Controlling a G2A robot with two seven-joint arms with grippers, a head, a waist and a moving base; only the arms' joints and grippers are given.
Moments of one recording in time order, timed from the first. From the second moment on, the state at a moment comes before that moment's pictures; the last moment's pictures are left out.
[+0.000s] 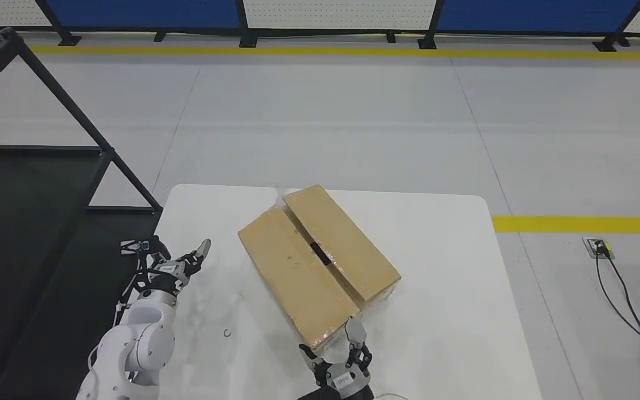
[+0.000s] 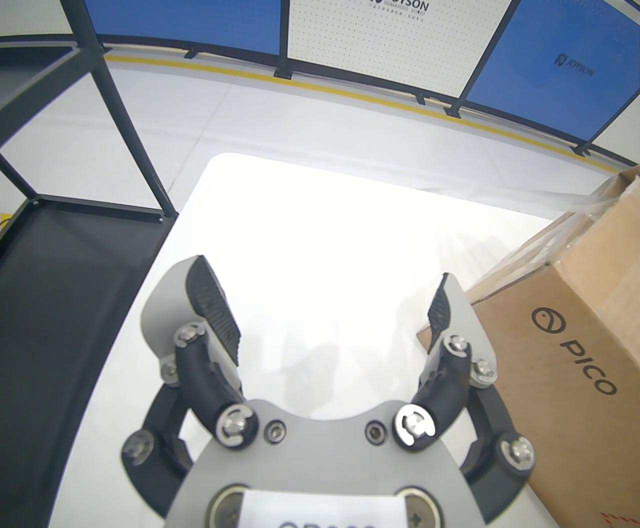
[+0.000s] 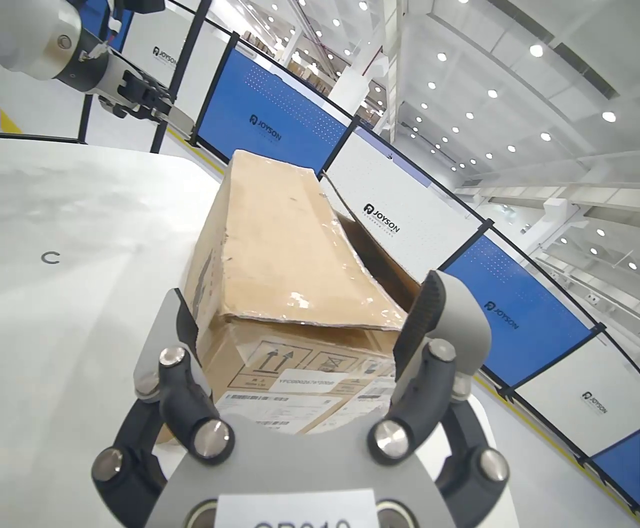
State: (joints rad) left arm 1.16 -1.21 -1.57 -1.50 1.05 -0.01 -0.19; right arm -1.40 -1.35 0.81 -1.61 -2.10 0.54 -0.24
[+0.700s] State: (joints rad) left arm 1.14 -1.21 -1.55 -1.49 1.05 -0.05 -0.19; right arm -1.47 -1.34 0.99 -1.67 -1.95 0.49 -0.29
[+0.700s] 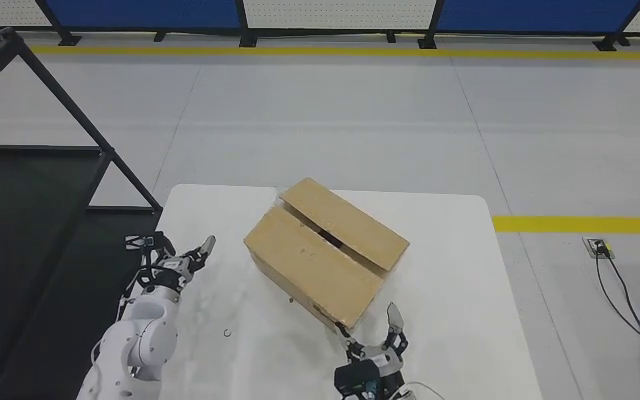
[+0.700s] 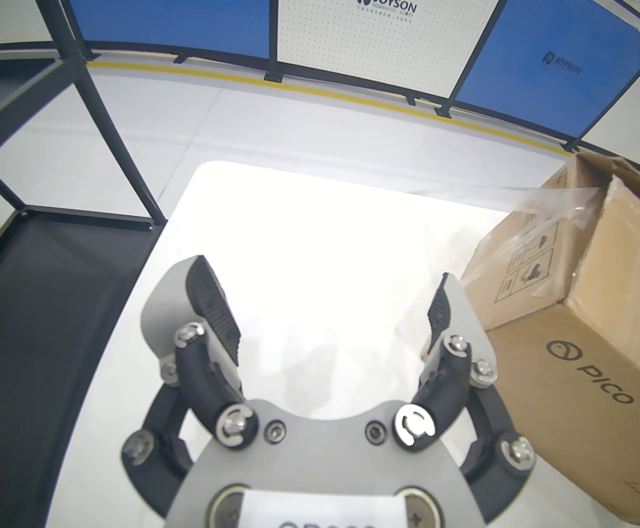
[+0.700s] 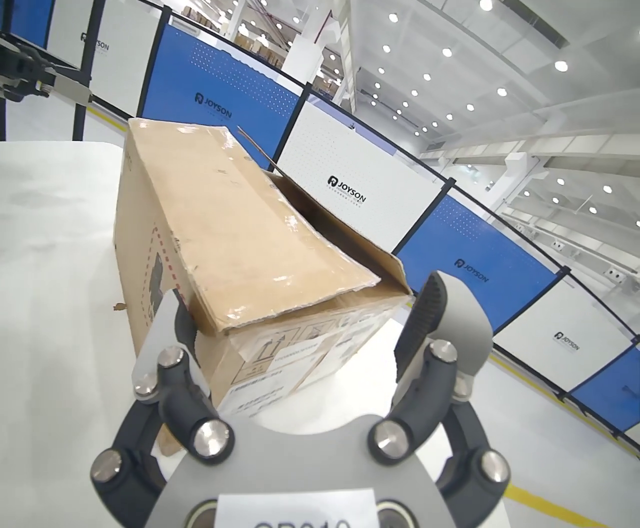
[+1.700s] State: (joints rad) left arm 0.90 -1.22 -1.39 -1.23 1.16 -0.29 -0.16; right arm -1.53 -1.26 1.29 -1.81 -1.41 -0.59 -0.51
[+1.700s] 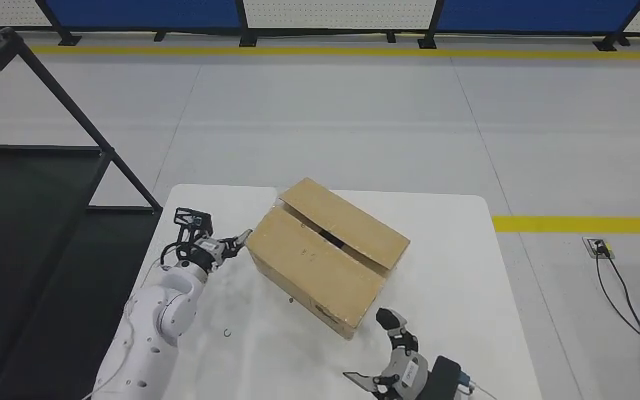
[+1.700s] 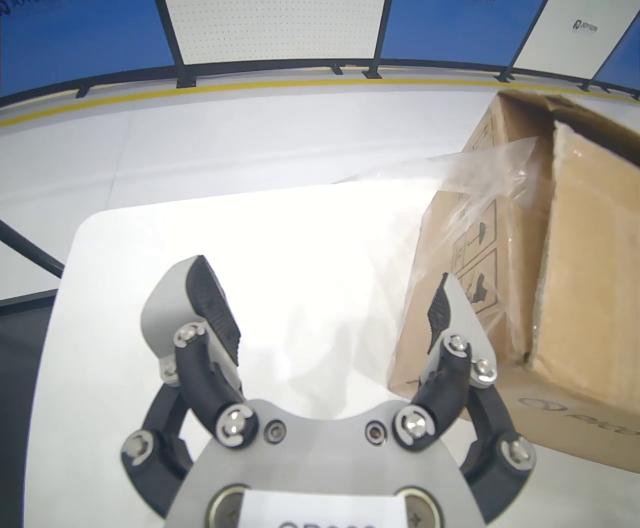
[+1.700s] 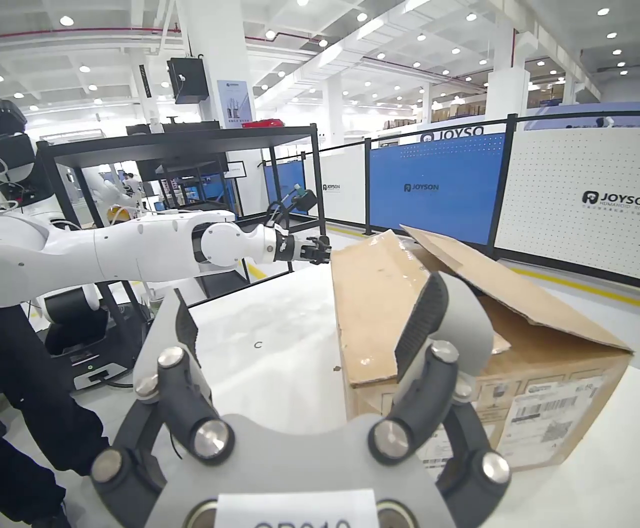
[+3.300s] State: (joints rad) left arm 1.17 -1.18 -1.44 -1.55 1.18 -0.37 -0.15; right arm -1.33 -1.23 1.52 -1.70 -0.33 -0.51 0.31
